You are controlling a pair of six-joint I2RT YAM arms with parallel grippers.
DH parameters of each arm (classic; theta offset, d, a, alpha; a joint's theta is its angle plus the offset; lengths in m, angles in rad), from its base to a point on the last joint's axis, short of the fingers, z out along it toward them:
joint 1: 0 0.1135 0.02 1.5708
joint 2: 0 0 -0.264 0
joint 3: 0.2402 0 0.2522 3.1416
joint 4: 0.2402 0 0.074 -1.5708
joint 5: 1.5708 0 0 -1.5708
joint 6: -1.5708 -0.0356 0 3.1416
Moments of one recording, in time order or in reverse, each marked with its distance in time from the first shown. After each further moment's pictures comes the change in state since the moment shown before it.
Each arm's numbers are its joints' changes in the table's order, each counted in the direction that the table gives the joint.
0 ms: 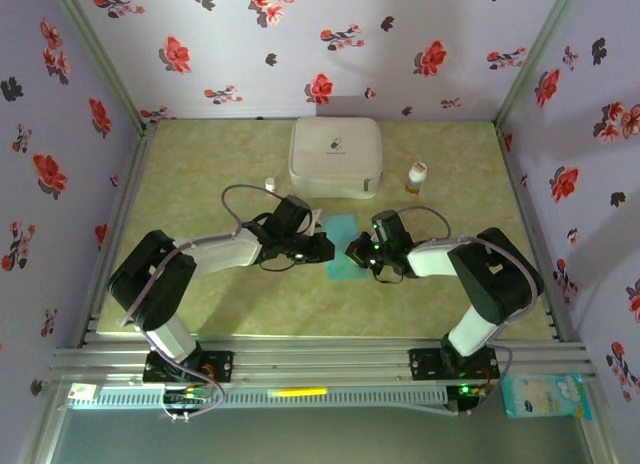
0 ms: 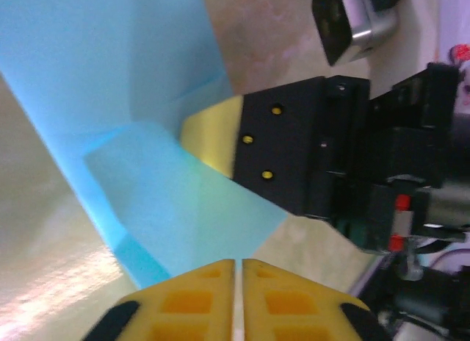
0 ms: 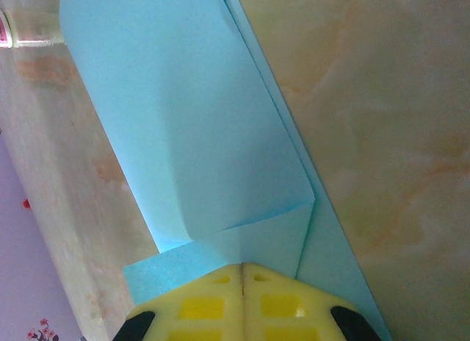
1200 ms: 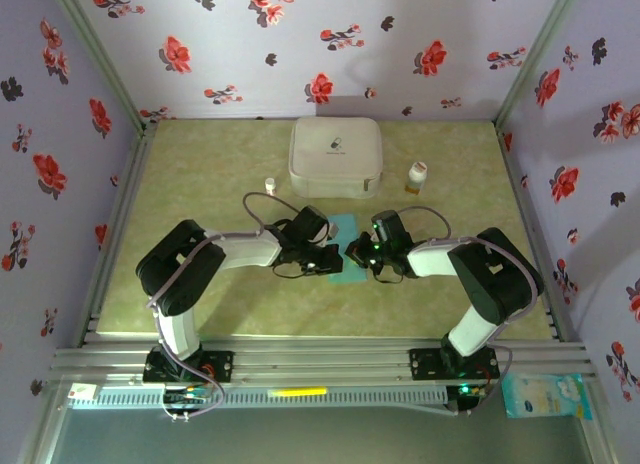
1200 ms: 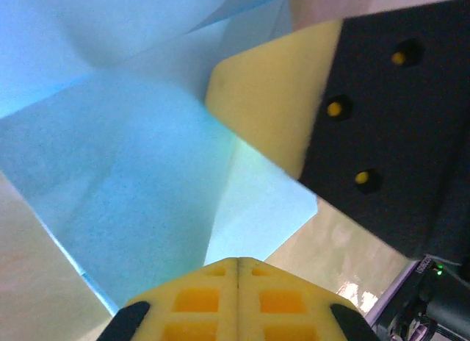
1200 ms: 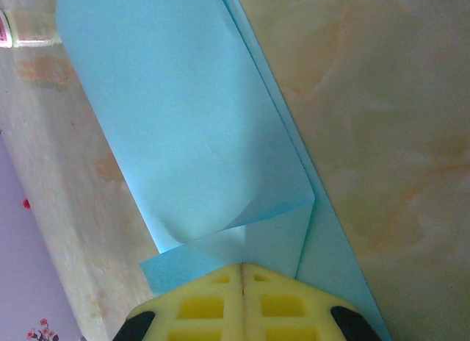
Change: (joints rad) left arm -0.068 -0.157 0.061 0.039 -0.033 0.045; right arm 0.000 0.000 0.000 0.001 0.000 0.000
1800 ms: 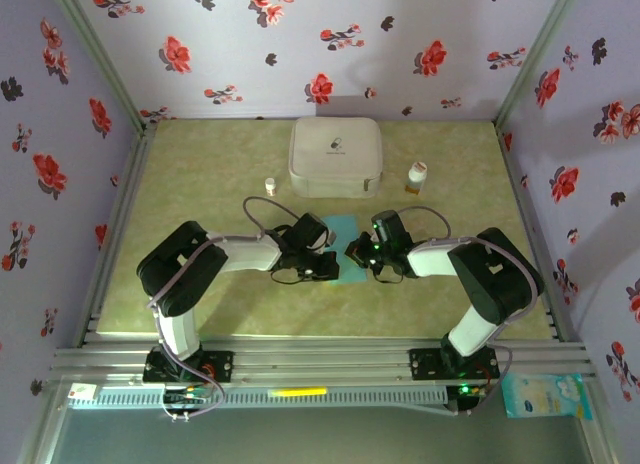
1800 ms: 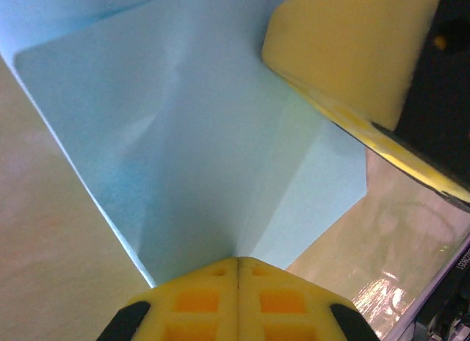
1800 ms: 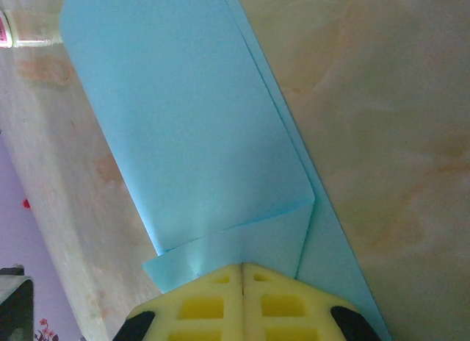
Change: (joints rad) left arm -0.016 0.000 -0.042 0.003 -0.032 -0.029; right arm 0.000 0.000 0.000 0.000 0.000 0.000
